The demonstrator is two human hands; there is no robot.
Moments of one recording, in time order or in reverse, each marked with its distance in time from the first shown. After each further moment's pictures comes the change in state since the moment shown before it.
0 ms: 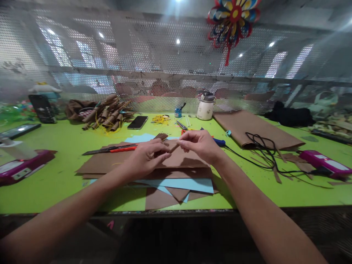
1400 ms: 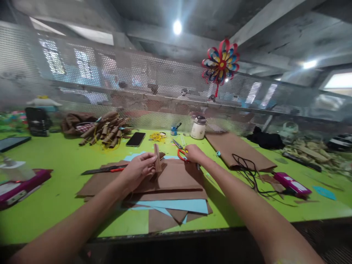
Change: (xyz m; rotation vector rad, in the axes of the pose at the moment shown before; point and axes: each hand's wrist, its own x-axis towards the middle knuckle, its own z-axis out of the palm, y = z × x) left_hand 0.006 -0.024 -0.018 -1.254 0.292 -0.771; right_hand 0.083 0.048 -0.031 -0.925 -0.012 0.444
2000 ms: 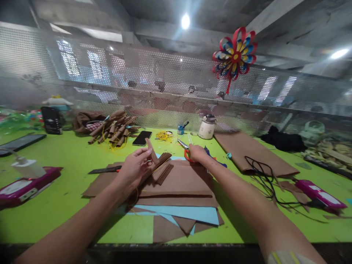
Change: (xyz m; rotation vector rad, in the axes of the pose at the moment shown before) left_hand 0.005 0.010 -0.009 -0.110 0.284 0.149; right_hand 0.035 0.001 0.024 -0.479 -0.087 0.024
